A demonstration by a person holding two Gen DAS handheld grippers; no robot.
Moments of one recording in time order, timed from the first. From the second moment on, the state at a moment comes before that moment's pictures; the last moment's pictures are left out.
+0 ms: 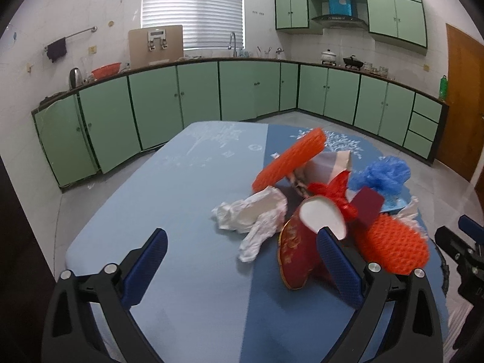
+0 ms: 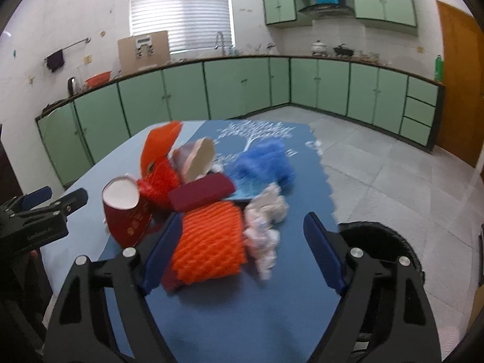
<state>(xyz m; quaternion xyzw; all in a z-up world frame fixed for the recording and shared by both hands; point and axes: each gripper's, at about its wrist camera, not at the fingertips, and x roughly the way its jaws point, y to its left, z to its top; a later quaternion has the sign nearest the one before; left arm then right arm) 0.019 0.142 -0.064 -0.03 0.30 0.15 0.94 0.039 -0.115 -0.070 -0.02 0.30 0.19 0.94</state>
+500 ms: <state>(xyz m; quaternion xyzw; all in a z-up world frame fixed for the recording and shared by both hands) 0.023 0.144 -0.073 -0.04 0.32 0.14 0.94 0.045 -0.088 -0.103 -0.05 0.35 0.23 0.91</state>
